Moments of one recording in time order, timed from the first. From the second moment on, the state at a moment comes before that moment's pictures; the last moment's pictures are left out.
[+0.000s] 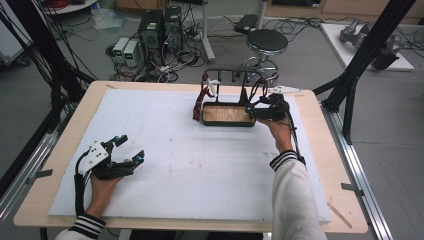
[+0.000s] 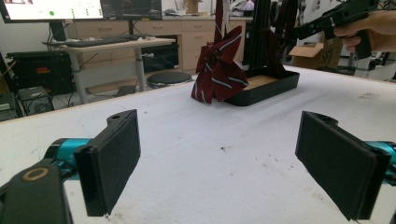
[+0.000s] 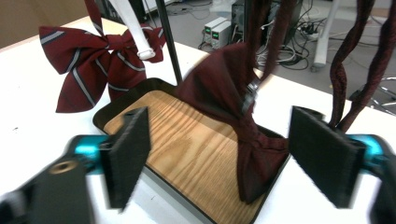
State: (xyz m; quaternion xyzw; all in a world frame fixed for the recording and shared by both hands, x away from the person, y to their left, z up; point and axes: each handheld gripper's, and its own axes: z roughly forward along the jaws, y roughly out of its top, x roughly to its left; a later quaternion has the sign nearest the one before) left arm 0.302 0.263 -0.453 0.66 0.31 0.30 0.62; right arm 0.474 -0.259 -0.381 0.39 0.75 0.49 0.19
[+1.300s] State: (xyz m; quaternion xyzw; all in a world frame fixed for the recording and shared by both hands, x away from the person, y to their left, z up) left arm 0.302 0.264 -0.453 0.65 0.31 0.30 0.63; right arm 0.287 -0.286 -0.414 0.35 0.68 0.57 0.28
